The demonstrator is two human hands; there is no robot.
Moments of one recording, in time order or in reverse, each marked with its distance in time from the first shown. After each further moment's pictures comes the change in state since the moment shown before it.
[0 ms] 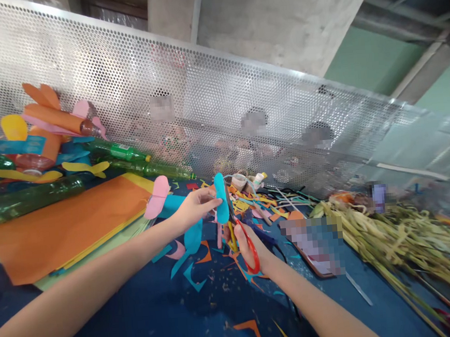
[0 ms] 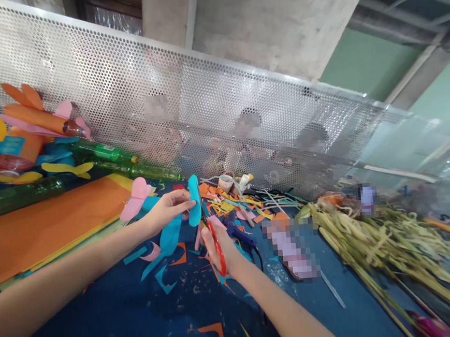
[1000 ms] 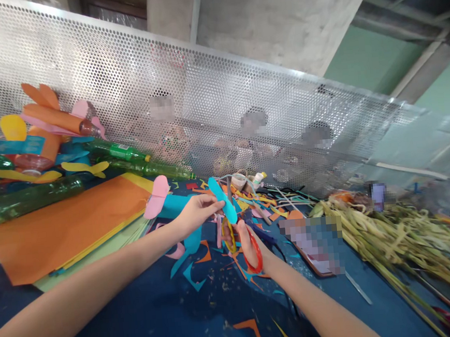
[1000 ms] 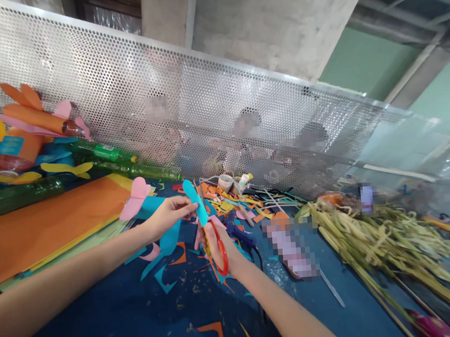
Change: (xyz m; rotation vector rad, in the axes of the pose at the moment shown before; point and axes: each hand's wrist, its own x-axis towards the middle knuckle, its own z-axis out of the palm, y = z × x) left_hand -0.002 -0.013 0.005 0.091 0.014 -0.013; right_hand 0.001 -0.001 0.001 0.292 -0.089 0.259
